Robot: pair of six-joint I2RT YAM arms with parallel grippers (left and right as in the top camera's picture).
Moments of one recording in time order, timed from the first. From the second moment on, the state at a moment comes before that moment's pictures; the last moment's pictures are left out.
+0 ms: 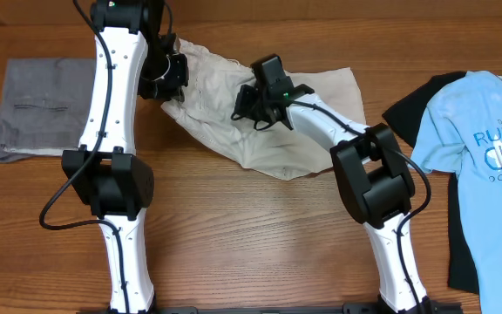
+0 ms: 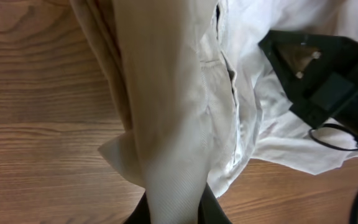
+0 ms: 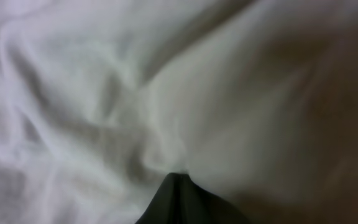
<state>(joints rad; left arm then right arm) -0.09 2.34 2.51 -1.69 0.18 -0.18 0.47 2.37 1.75 -0.30 -0.31 0.73</state>
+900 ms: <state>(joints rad) -0.09 2.34 2.51 -1.69 0.18 -0.18 0.46 2.47 1.91 -0.24 -0.24 0.70</state>
